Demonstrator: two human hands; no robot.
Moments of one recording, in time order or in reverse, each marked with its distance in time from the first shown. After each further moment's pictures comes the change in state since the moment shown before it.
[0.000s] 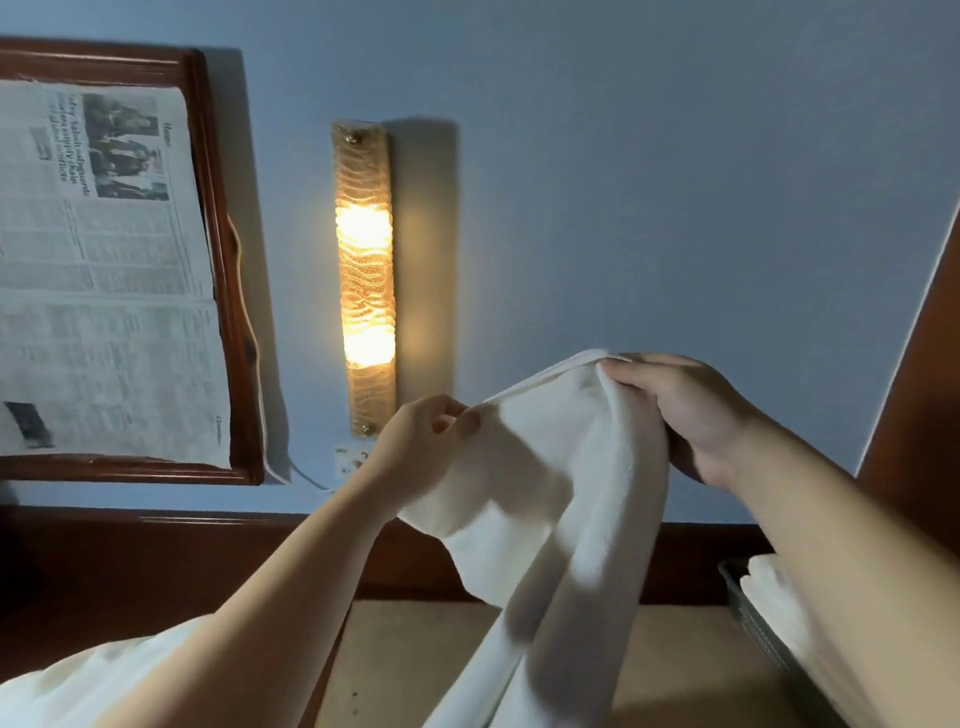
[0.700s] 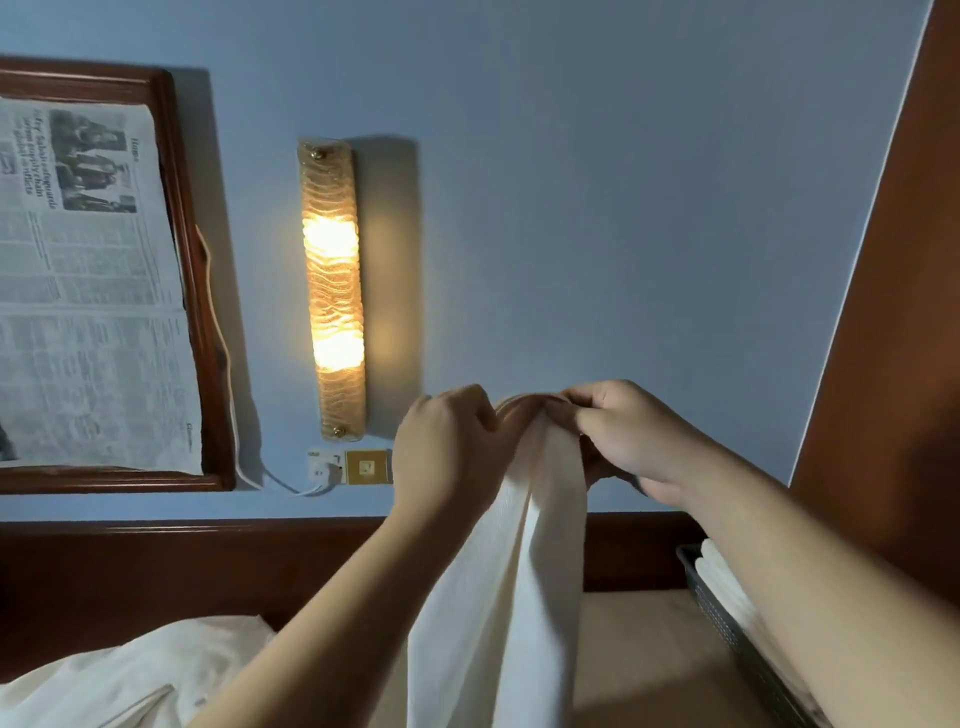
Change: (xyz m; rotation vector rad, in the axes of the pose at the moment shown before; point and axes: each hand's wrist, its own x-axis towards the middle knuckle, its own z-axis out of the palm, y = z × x) left_hand -0.067 0.091 0.046 0.251 0.414 0.266; right_hand -0.058 0.000 0.005 -0.210 -0.069 0.019
